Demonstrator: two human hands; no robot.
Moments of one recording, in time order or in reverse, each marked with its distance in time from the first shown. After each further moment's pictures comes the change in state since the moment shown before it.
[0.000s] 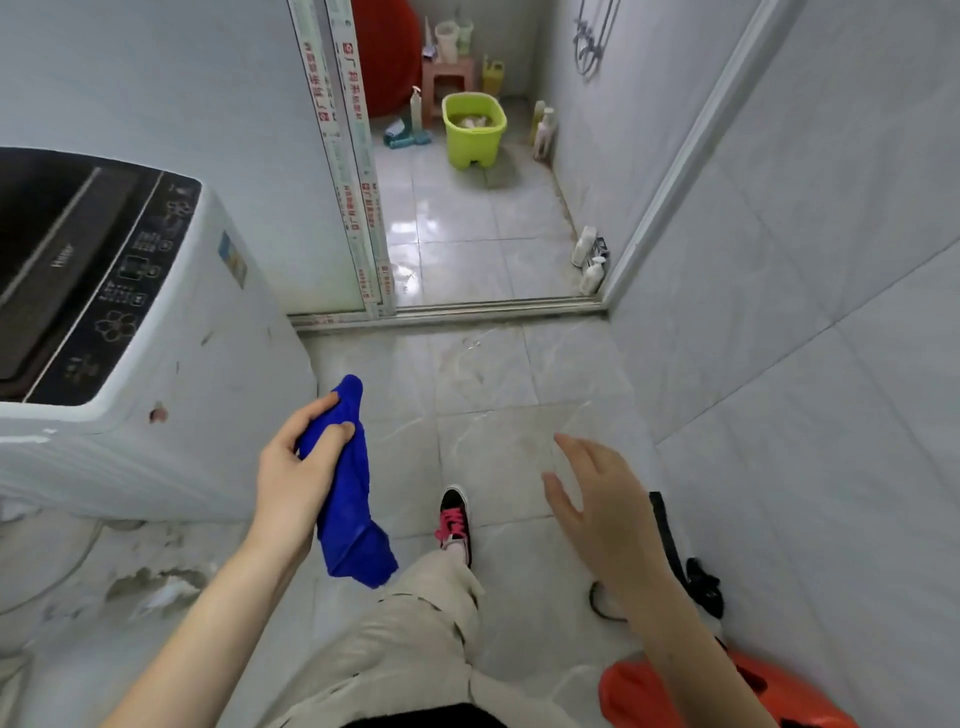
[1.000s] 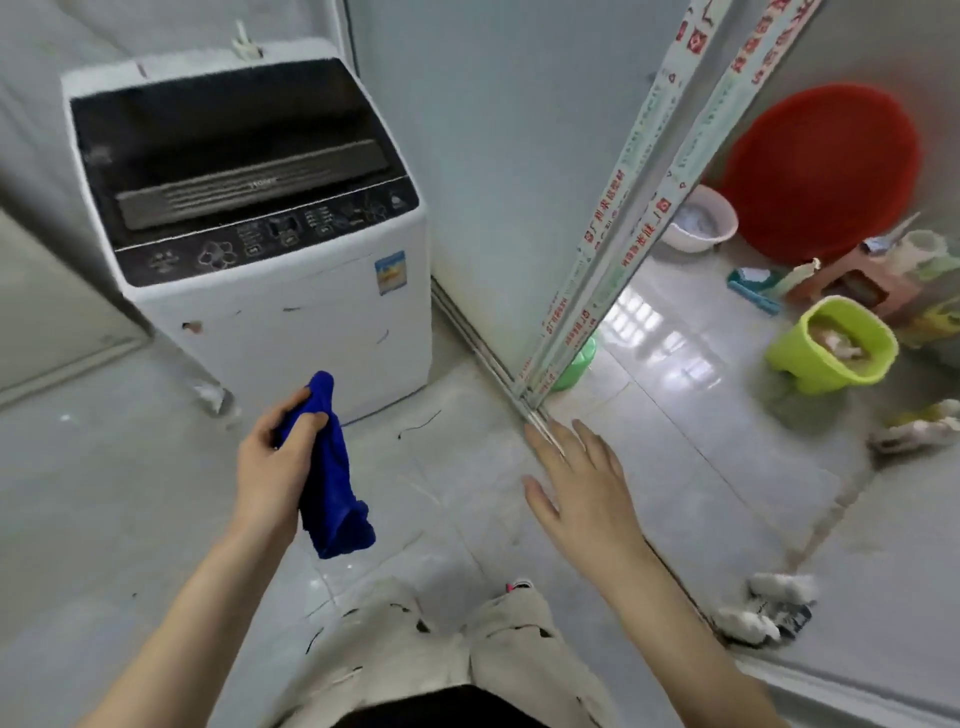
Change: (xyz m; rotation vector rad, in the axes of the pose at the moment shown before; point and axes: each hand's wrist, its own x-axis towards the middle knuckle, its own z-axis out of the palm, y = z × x) left_hand 0.253 0.092 0.214 -0.422 1.098 -0.211; right_hand 0.599 0.064 0.084 -0.035 -0.460 -1.111
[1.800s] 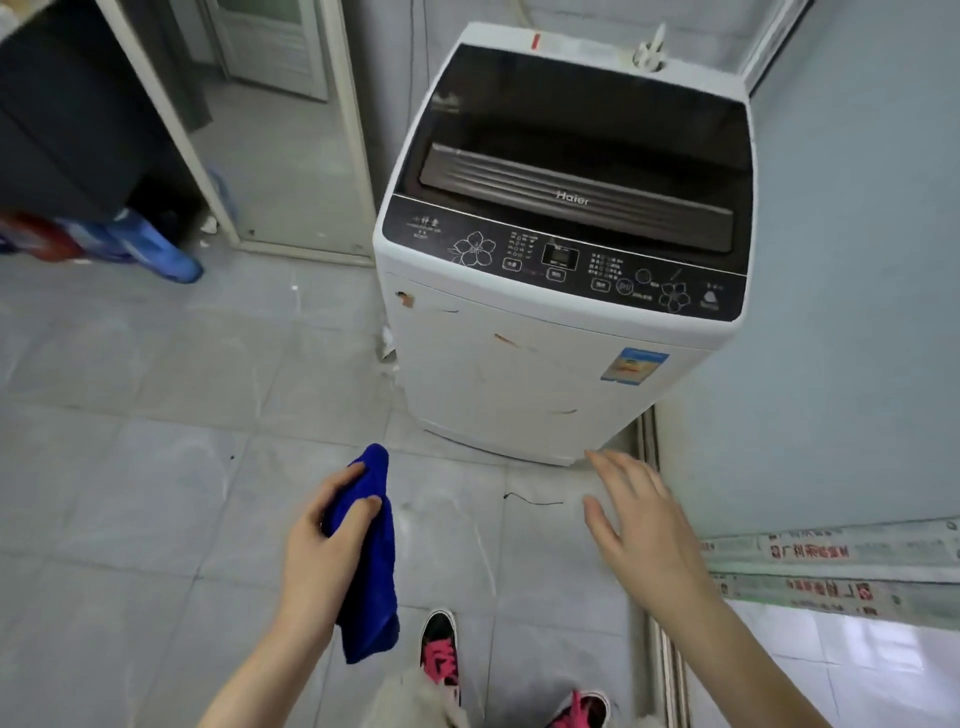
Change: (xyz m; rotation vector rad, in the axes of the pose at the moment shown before) left_hand 0.092 -0.096 -0.012 -0.141 0.573 -0.090; right_hand 0.275 -0.033 0.161 0.231 -0.287 -0.559
